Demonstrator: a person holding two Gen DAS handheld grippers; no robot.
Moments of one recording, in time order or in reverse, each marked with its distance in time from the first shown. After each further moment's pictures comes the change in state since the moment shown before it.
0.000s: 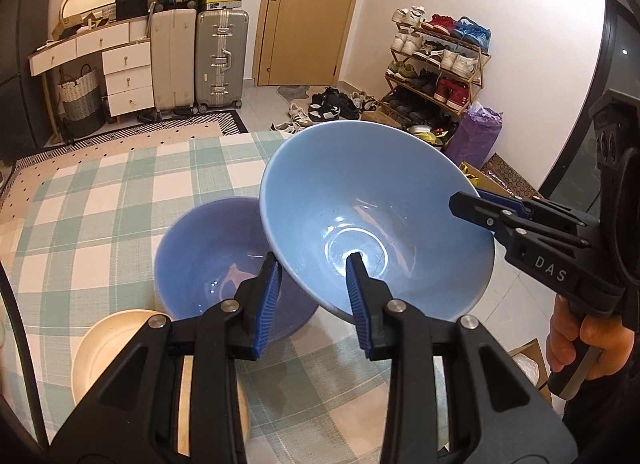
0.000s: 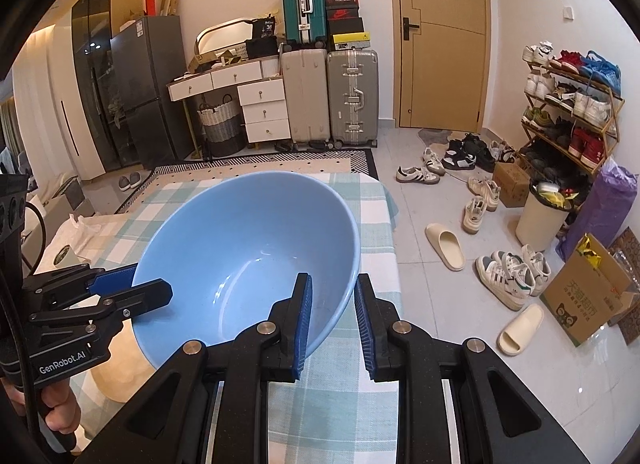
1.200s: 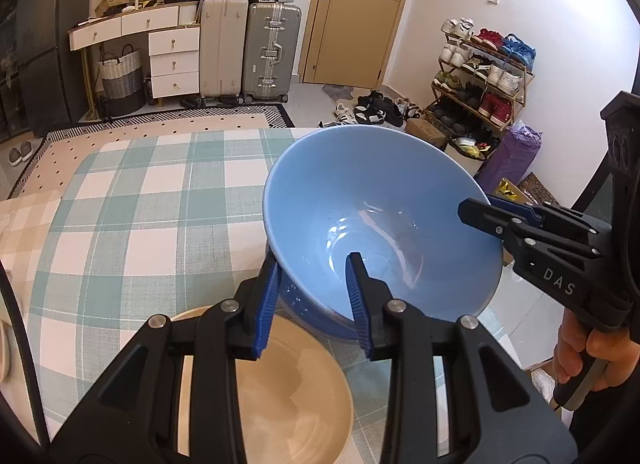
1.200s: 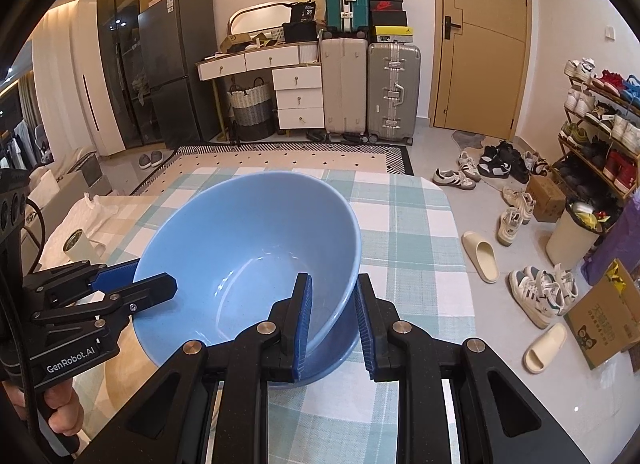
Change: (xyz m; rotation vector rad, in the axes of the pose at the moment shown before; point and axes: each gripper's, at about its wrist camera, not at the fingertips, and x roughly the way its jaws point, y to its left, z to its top) left arm -0.004 0.115 -0.002 -0.109 0.010 0.119; right arm 0.070 0.099 0.025 -0.084 0.049 0.064
